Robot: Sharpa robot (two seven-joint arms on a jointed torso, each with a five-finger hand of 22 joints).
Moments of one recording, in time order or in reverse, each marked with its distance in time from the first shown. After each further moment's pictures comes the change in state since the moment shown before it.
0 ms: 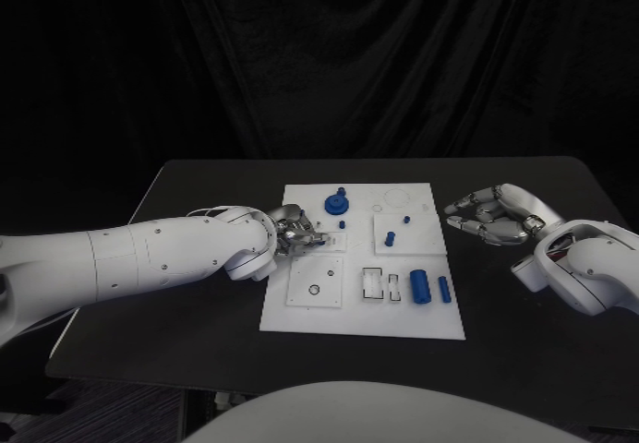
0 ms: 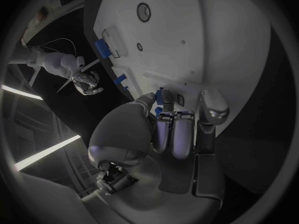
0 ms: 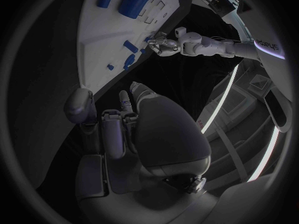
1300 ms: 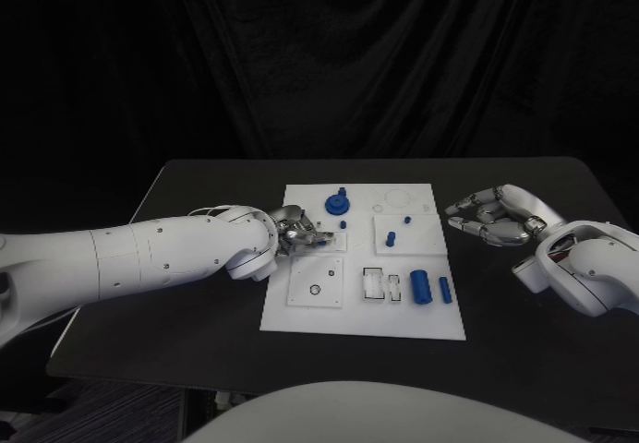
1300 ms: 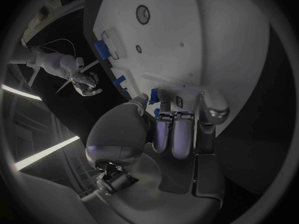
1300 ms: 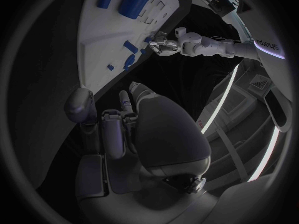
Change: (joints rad) left arm 0.000 0.003 0.000 -0.004 -0.001 0.017 -0.012; left_hand -0.183 -0.040 -0.073 0.111 -0.207 0.010 0.005 -0.011 -0.008 0.000 0.000 0.000 0.000 0.000 0.000 0.000 0.000 0.000 0.011 0.004 -0.018 0.004; right arm -0.001 -0.001 0.000 0.000 0.000 0.002 -0.001; right_hand 0.004 -0.004 0.007 -0.007 0.008 0.000 0.000 0.000 -0.002 0.000 0.000 0.000 0.000 0.000 0.000 0.000 0.000 0.000 -0.007 0.000 -0.005 0.001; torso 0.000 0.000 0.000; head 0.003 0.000
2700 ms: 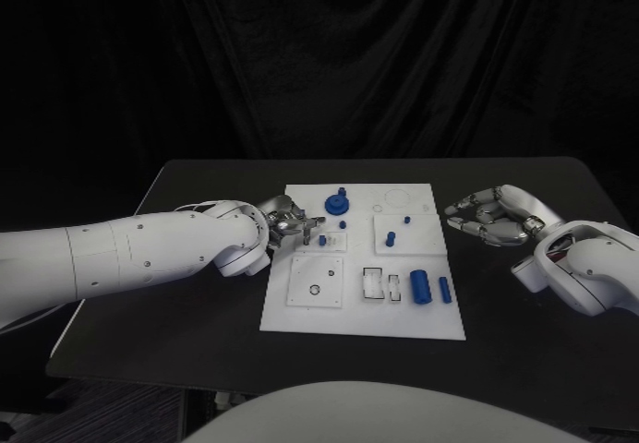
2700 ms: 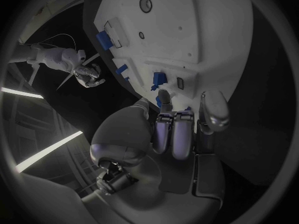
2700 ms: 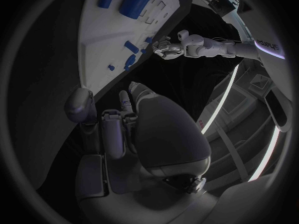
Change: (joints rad) left arm 0.029 -0.062 -0.002 0.063 0.000 -0.070 0.004; left_hand 0.046 0.103 -0.166 0.019 0.092 -0.002 -0.016 0.111 0.007 0.000 -0.007 0.023 0.000 0.000 -0.007 0.019 0.000 0.000 0.043 -0.014 0.038 0.000; right arm -0.003 0.006 0.000 -0.009 0.004 0.002 0.001; right_hand 0.004 -0.004 0.003 -0.003 0.012 0.000 0.000 0.000 -0.003 0.000 0.000 0.000 0.000 0.000 0.000 0.000 0.000 0.000 0.000 0.000 0.000 0.000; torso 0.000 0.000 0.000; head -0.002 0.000
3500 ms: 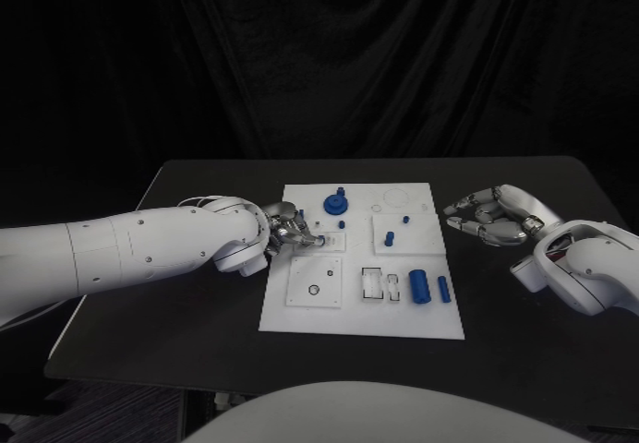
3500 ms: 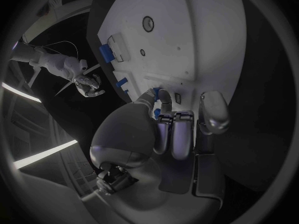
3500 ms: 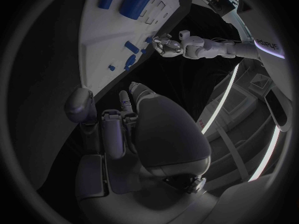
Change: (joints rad) left arm 0.015 0.017 0.000 -0.020 0.000 0.169 -0.042; left_hand 0.188 -0.017 0.069 -0.124 -0.009 -0.005 -0.006 -0.007 0.000 -0.001 -0.008 0.008 0.000 0.000 -0.007 0.005 0.000 0.000 0.011 -0.011 0.018 0.000; right arm -0.001 -0.004 0.000 0.003 0.003 0.001 0.000; right_hand -0.005 0.005 0.000 0.000 0.004 0.000 0.000 0.000 -0.001 0.000 0.000 0.000 0.000 0.000 0.000 0.000 0.000 0.000 0.000 0.000 0.000 0.000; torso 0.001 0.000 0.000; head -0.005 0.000
